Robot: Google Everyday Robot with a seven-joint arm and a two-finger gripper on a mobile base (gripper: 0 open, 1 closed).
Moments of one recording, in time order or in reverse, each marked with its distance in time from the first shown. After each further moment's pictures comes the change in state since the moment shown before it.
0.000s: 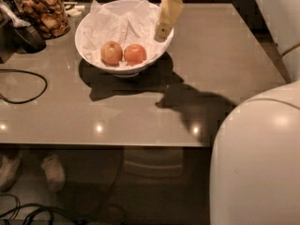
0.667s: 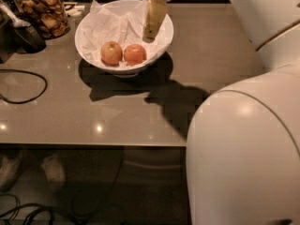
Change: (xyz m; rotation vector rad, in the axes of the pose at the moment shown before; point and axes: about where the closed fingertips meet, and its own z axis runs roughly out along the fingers) arm -0.027 -0.007 0.022 -0.014 0.015 -0.056
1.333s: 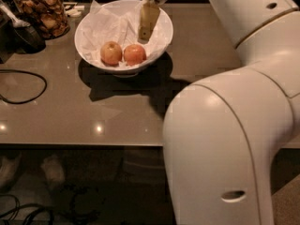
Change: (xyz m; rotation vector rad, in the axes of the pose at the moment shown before) arm -0.011 -0.017 0.024 0.001 0.033 -0.011
